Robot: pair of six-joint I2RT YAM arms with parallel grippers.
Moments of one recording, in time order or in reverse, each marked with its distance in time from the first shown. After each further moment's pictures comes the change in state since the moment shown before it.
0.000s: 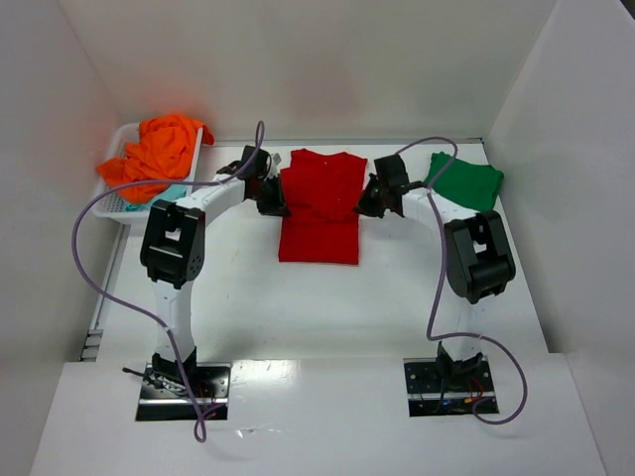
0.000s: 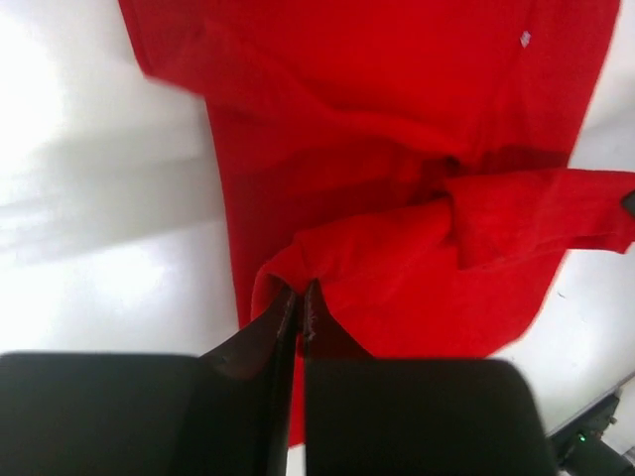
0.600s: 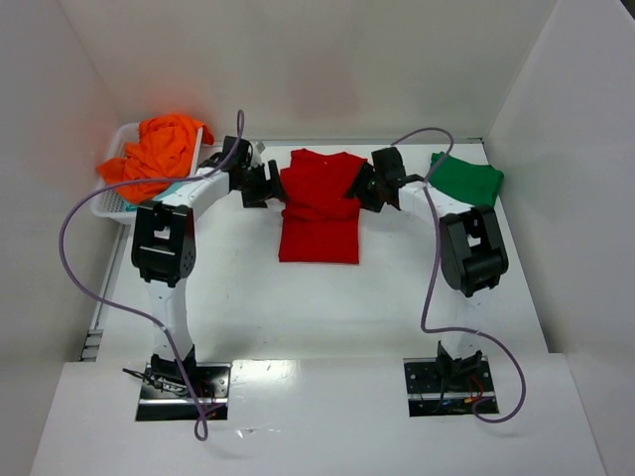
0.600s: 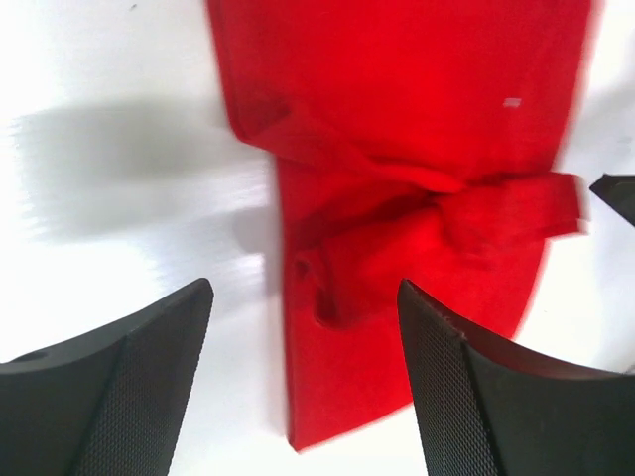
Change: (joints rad) left arm 0.090 0.023 0.061 -0.002 0.055 0.031; right arm -0.008 0.095 0.111 0.013 0.005 -0.043
